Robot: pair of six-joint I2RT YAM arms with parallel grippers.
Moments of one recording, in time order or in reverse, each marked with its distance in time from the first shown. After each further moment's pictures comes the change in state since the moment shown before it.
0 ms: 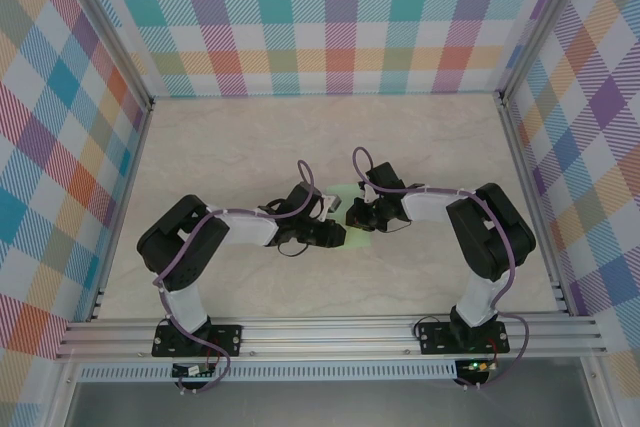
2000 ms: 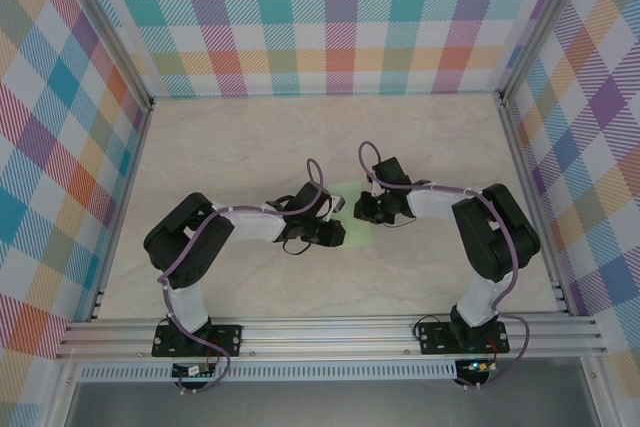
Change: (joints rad) left arm -0.037 0.037 0.087 -0.146 -0.124 0.076; right arm -0.050 -0.011 0.021 -0.014 0.099 -0.047
